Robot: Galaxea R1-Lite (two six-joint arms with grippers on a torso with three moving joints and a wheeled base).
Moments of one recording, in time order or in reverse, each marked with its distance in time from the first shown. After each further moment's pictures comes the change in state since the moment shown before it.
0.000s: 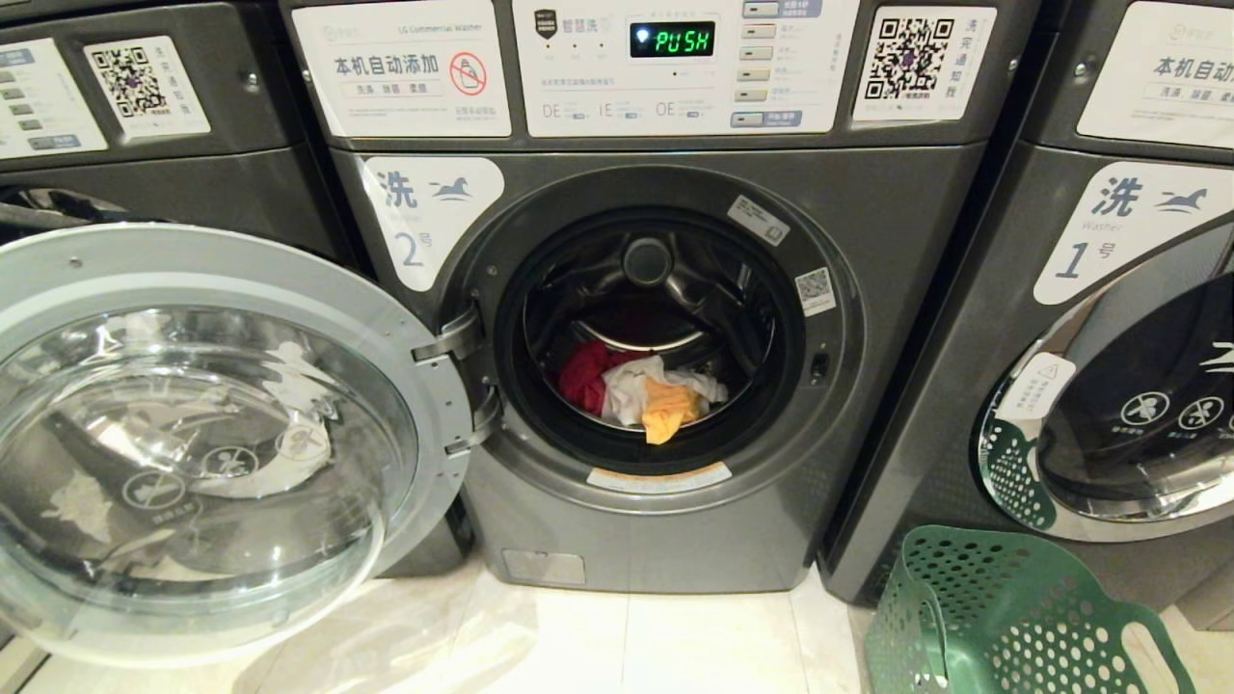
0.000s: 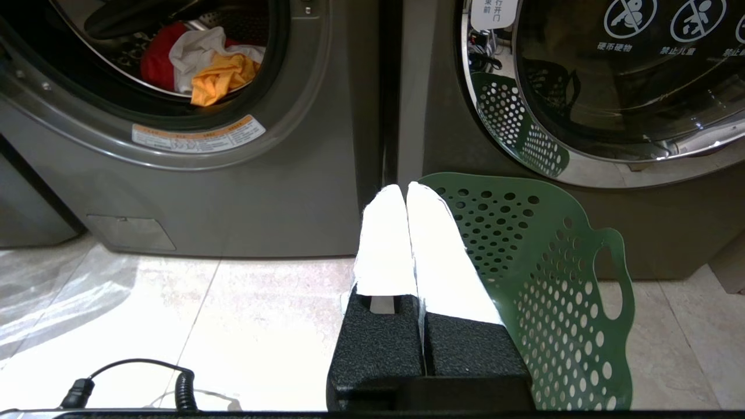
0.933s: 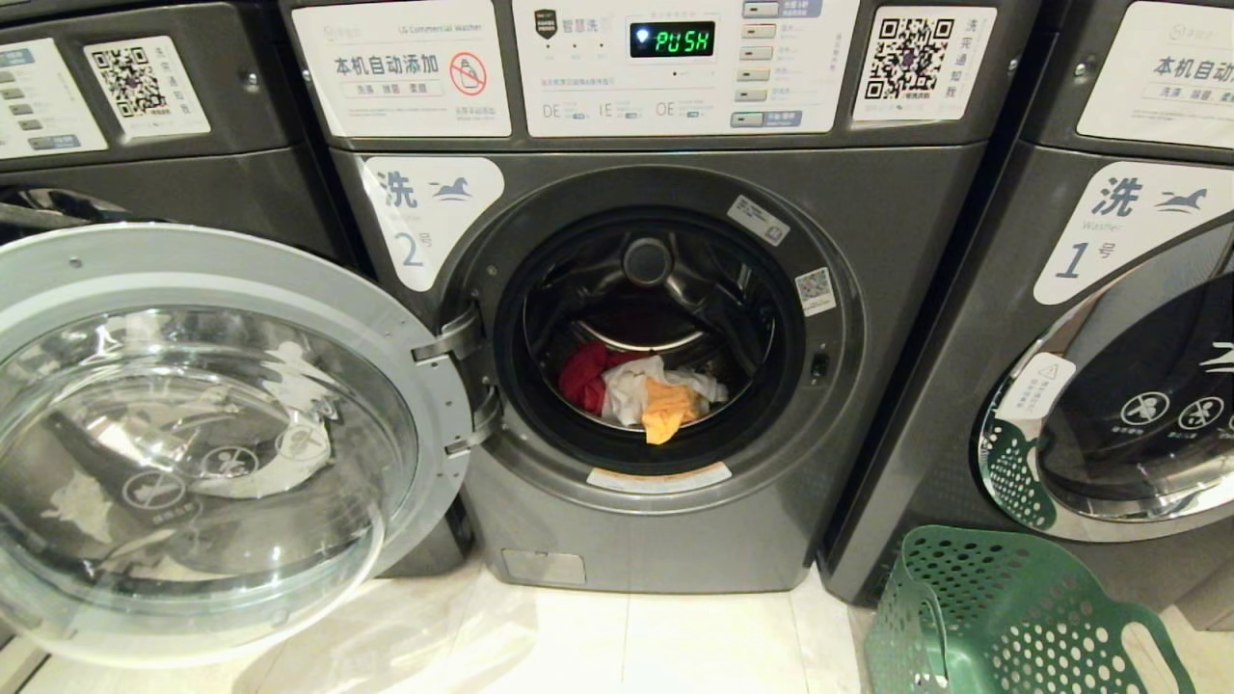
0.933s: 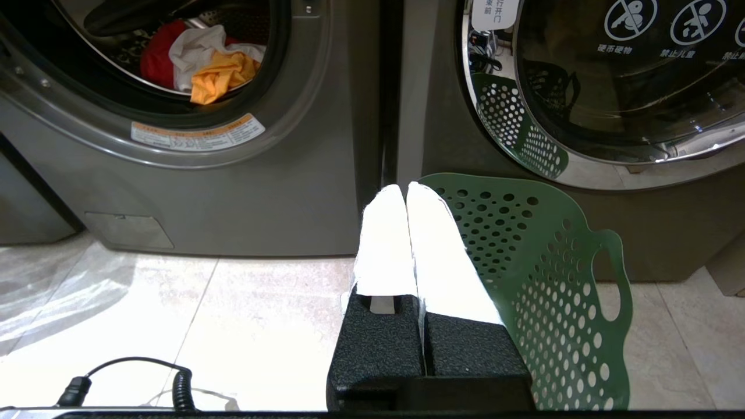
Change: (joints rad) left arm 0.000 0.000 0.000 0.000 0.000 0.000; right arm 0.000 0.000 0.000 0.000 0.001 -0.010
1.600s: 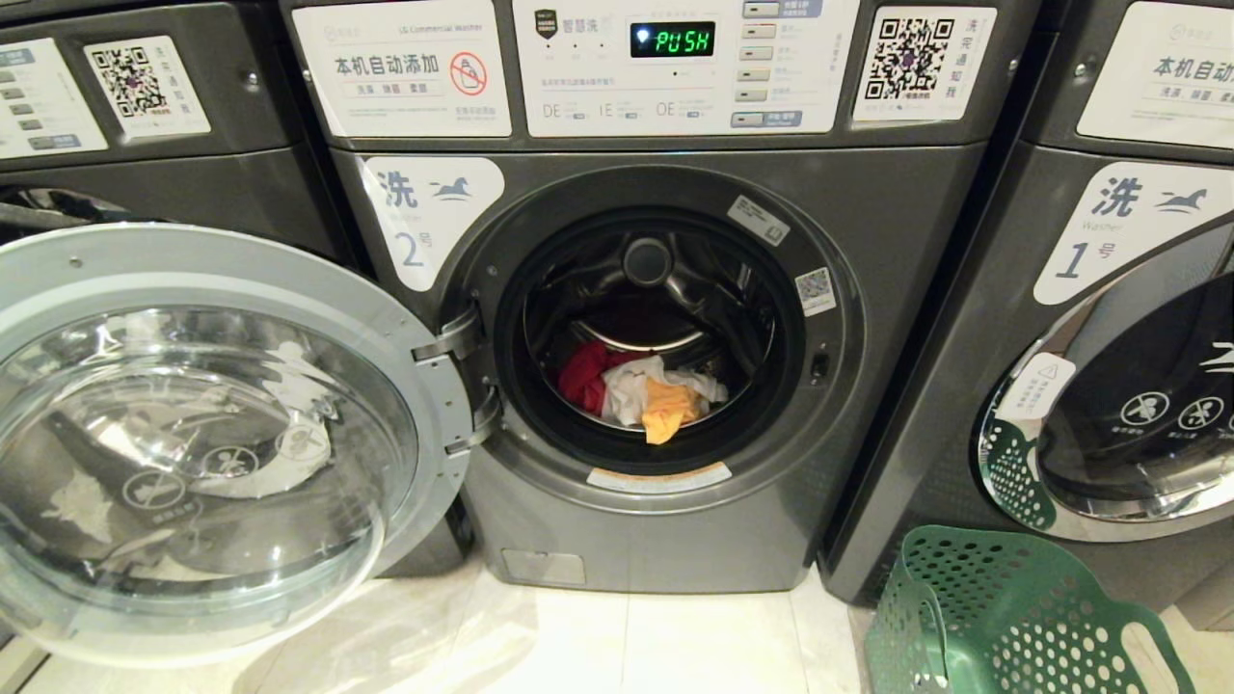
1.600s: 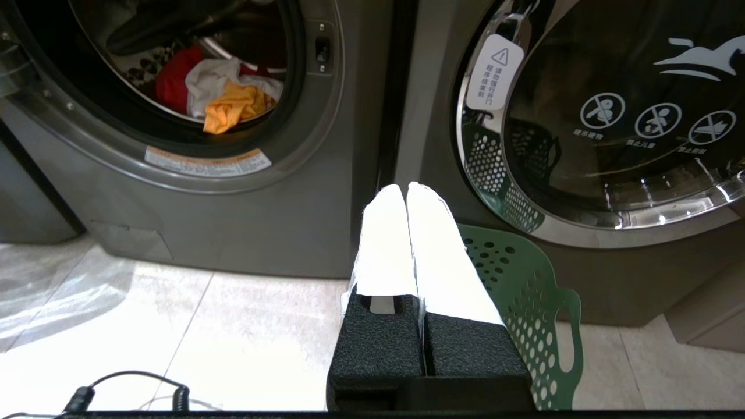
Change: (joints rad) left arm 0.000 0.000 0.000 0.000 0.000 0.000; right arm 0.001 0.245 -0.340 0.083 0.021 -0.079
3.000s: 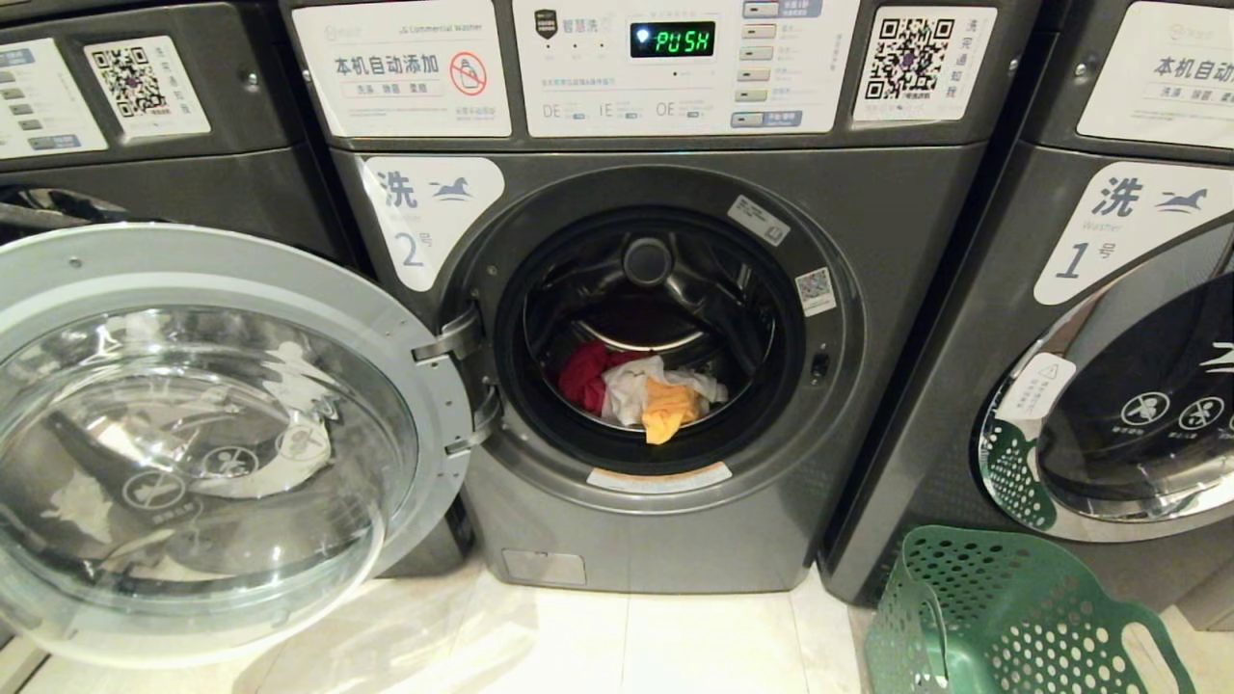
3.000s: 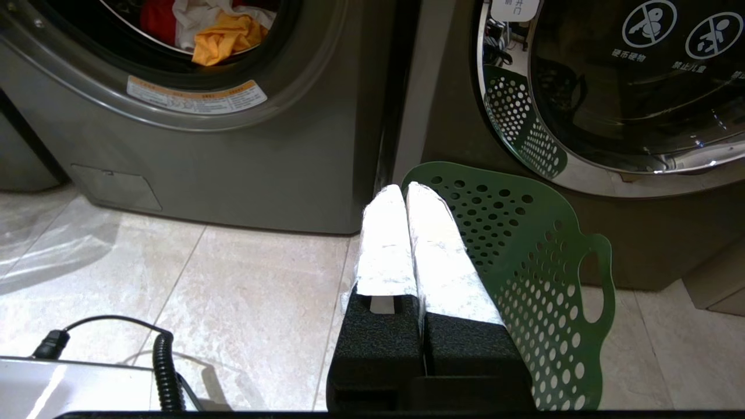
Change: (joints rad) left arm 0.000 0.000 0.000 0.000 0.000 0.000; right arm -0.001 -0.242 0.309 -0.007 0.008 -0.016
